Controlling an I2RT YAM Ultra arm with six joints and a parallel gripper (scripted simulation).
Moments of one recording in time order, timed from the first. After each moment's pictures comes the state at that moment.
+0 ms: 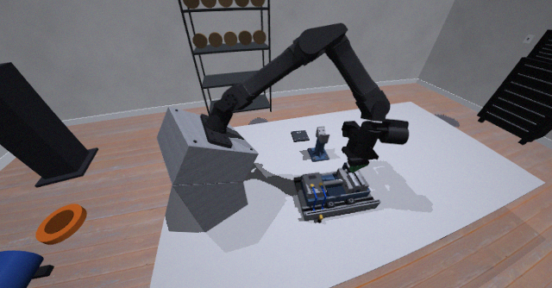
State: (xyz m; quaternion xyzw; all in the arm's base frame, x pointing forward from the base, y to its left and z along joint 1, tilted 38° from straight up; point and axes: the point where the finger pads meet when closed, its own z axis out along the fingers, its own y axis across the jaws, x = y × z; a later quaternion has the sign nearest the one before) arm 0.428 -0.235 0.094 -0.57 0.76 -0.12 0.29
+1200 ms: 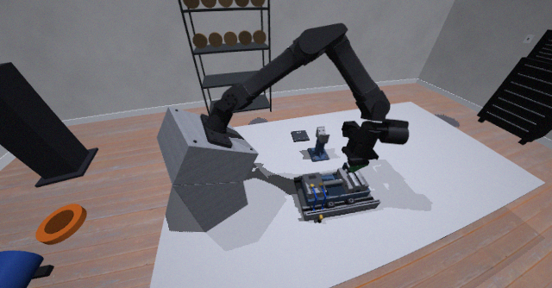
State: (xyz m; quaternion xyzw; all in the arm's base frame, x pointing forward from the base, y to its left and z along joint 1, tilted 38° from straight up) arm 0.428 -0.235 0.094 -0.57 0.76 -0.12 0.29
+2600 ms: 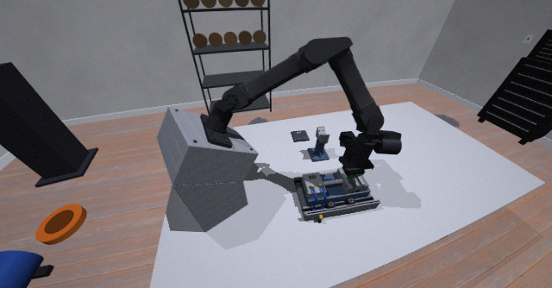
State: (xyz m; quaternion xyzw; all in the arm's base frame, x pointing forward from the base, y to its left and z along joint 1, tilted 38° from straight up) arm 0.454 -0.231 0.058 -0.56 0.76 -0.12 0.29
